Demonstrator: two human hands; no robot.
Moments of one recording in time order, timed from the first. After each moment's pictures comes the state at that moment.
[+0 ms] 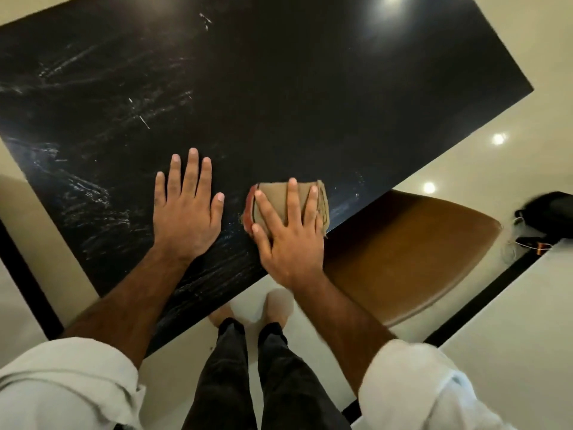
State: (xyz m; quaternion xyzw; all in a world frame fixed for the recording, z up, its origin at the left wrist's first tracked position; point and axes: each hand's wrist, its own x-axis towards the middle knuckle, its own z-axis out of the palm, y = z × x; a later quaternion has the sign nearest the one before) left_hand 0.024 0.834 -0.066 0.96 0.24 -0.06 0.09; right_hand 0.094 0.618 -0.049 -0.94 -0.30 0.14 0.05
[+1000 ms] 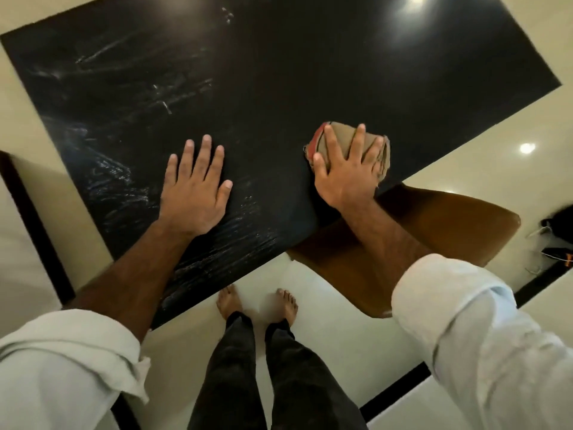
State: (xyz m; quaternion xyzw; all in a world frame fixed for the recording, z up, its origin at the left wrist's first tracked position) left_hand 0.015 0.844 -0.055 0.96 0.23 -0.12 0.07; right_hand 0.220 0.609 -0.054 -0.96 -0.20 0.17 0.04
